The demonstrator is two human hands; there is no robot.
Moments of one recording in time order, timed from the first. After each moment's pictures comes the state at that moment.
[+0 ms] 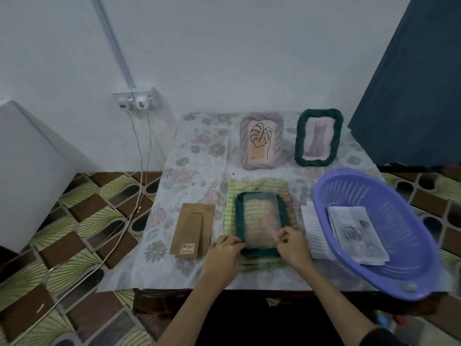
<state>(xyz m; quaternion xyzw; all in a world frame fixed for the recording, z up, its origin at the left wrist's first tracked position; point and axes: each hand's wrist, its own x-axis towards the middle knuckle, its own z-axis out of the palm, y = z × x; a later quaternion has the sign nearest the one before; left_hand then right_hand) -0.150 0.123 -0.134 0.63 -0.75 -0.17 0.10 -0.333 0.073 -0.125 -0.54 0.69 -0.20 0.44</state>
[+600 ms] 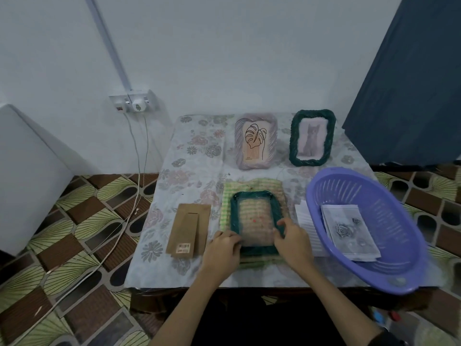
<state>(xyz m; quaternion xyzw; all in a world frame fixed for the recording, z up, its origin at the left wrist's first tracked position) -0.160 0.116 -0.123 0.65 -0.72 -0.21 0.13 -0.336 0.086 -0.089 -0.65 0.68 -0.19 0.26</state>
